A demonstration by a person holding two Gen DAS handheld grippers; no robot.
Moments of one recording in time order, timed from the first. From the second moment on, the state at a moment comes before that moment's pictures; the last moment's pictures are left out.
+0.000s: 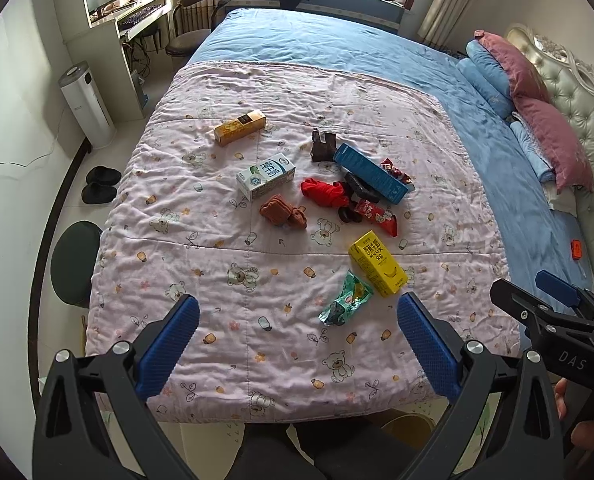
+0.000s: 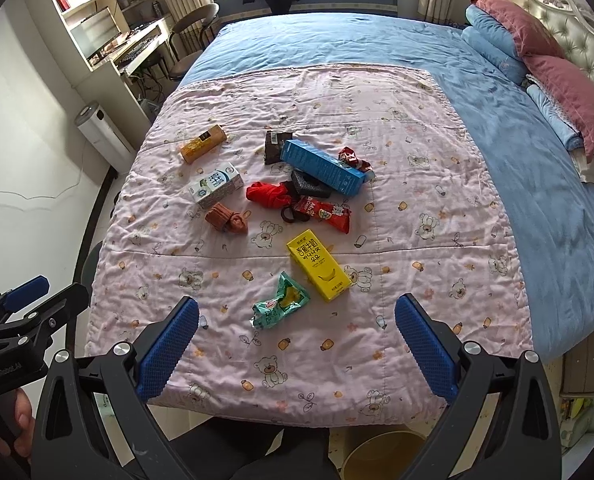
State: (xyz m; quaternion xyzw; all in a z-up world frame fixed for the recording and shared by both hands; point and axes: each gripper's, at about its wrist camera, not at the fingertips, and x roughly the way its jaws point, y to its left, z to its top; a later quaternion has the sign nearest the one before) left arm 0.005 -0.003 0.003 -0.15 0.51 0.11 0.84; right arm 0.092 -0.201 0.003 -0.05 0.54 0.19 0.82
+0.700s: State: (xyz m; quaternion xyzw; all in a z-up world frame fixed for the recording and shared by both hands) left arm 0.007 -0.001 -0.001 -0.16 0.52 0.11 0.83; right arm 0.096 -0.194 0.003 -0.06 0.54 0.19 0.82
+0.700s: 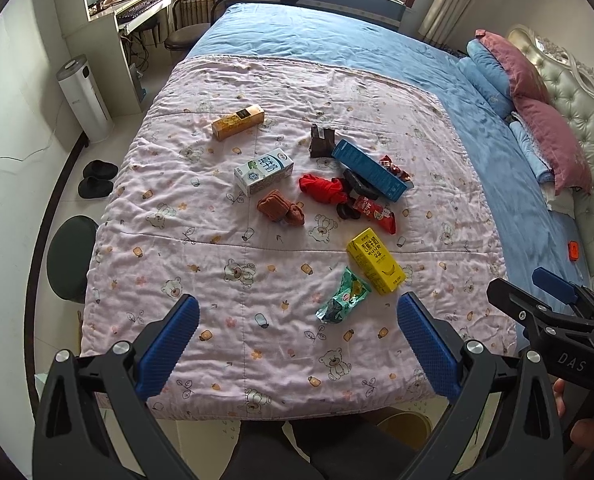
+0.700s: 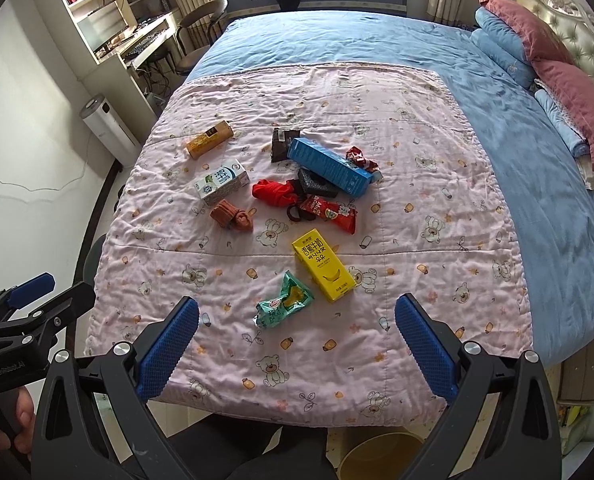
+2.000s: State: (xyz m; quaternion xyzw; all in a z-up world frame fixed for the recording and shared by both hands) left arm 0.012 0.000 -0.006 -0.16 0.53 0.11 0.83; right arm 0.098 -0.197 0.002 -0.05 0.55 0.20 0.81
